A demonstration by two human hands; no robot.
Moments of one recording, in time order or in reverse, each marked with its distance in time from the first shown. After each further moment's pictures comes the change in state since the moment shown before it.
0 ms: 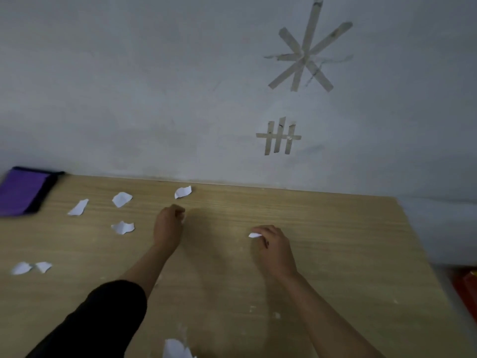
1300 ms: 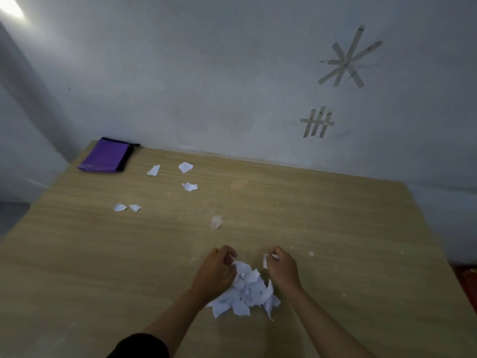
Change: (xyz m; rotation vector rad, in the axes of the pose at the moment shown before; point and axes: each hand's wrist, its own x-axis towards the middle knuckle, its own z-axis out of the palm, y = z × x) left_hand -0.223 -0.091 -0.074 -0.055 -0.297 0.340; right_hand -0.175 -0.092 0.064 0.067 -0.102 0.427
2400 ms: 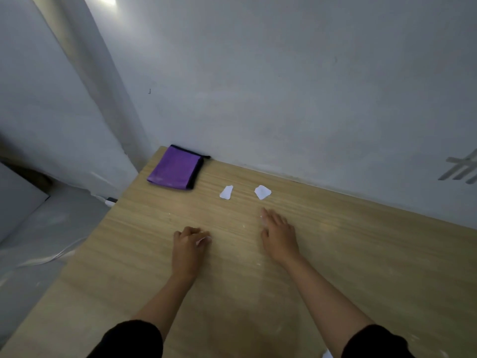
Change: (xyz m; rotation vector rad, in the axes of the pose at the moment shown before) left_hand 0.096 -0.199 -0.184 0.118 0.417 -0.398; right_hand 0.154 -0.175 0.194 -0.589 -0.153 -0.506
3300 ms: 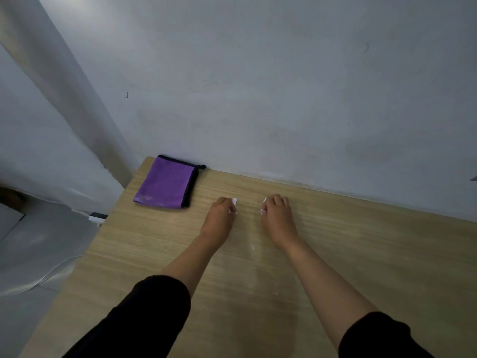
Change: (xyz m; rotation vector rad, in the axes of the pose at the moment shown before) left_hand 0.124 0.054 0.037 -0.129 -0.268 0.168; right_hand 0.099 -0.017 0.008 -0.075 0.195 -0.014
